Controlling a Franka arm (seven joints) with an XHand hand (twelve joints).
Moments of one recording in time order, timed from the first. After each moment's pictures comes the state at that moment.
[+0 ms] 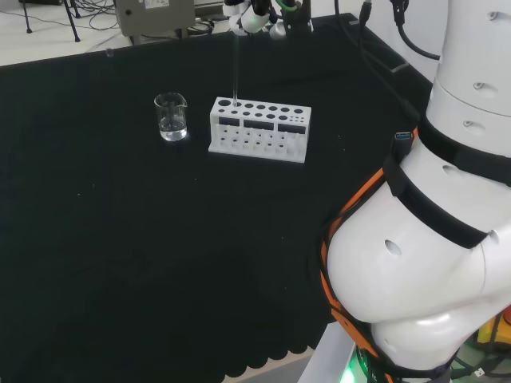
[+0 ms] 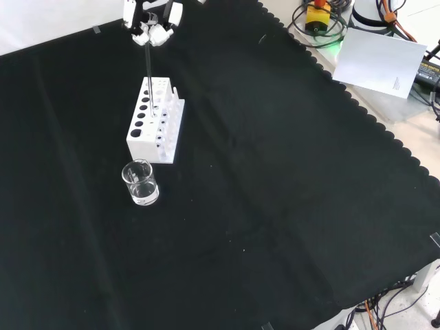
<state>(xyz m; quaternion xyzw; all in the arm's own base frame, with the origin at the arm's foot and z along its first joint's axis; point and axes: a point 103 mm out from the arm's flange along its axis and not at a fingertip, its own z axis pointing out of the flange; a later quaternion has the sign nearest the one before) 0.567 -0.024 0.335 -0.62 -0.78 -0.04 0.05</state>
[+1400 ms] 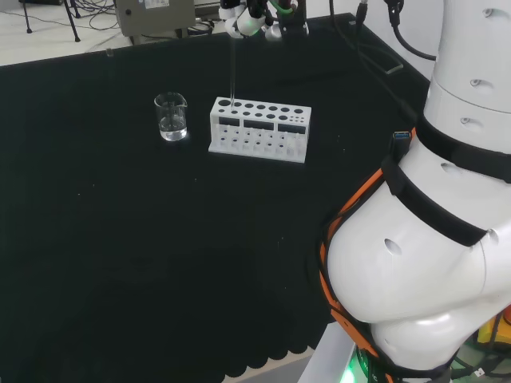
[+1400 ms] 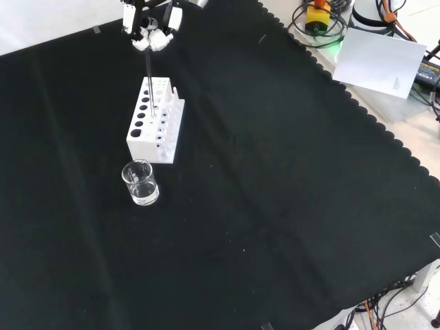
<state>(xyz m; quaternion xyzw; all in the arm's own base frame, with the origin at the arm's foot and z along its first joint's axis) 0.571 -0.017 0.329 -0.62 -0.78 -0.04 0.06</state>
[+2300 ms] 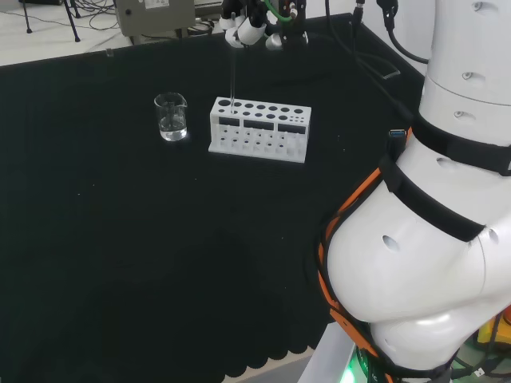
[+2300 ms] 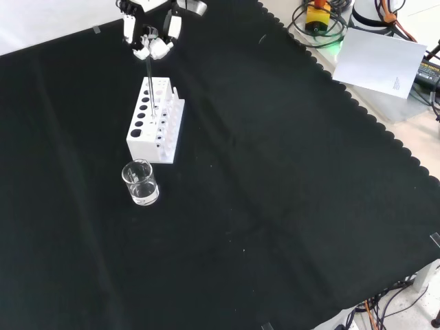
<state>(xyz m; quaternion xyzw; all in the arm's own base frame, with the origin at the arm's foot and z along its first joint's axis) 0.575 -0.019 0.309 -0.61 -0.78 -0.04 0.08</state>
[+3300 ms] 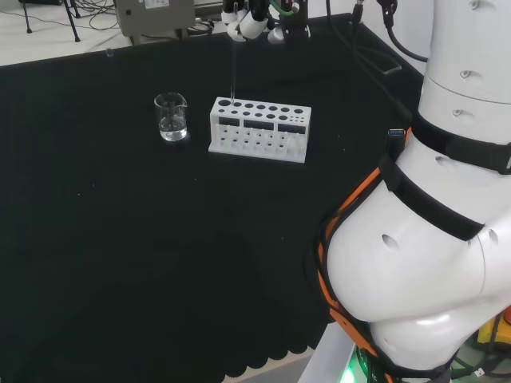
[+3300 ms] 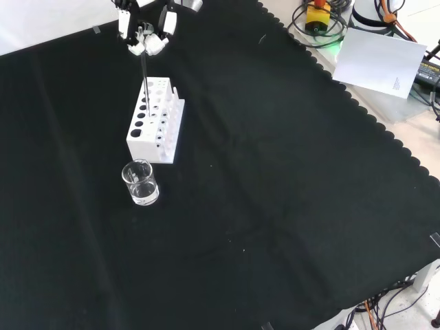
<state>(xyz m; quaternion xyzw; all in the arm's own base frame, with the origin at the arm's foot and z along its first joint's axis) 0.581 -0.027 0.317 -0.62 -0.78 -0.04 0.07</state>
